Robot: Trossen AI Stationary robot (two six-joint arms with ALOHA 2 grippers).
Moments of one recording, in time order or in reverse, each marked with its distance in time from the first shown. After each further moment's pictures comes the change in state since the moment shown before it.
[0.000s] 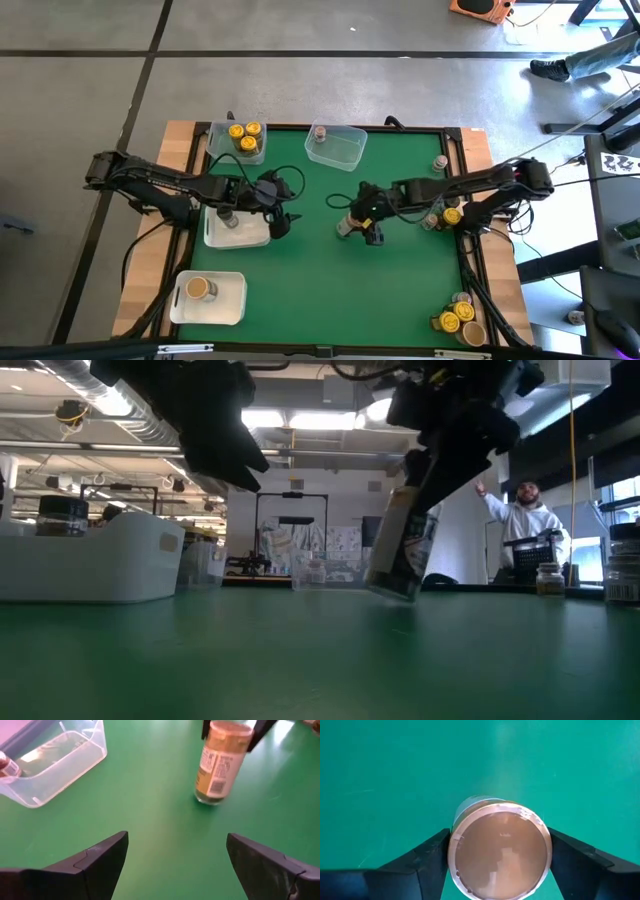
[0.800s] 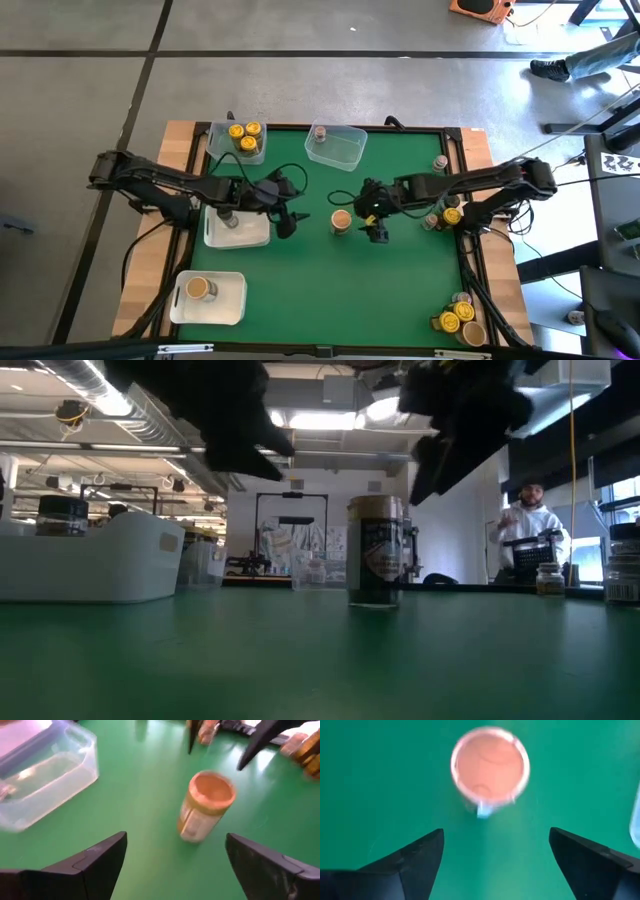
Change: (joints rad) left arm 0.000 0.047 0.000 0.168 0.002 0.004; right arm -0.004 -0.041 0.066 -0.175 -0.007 0.025
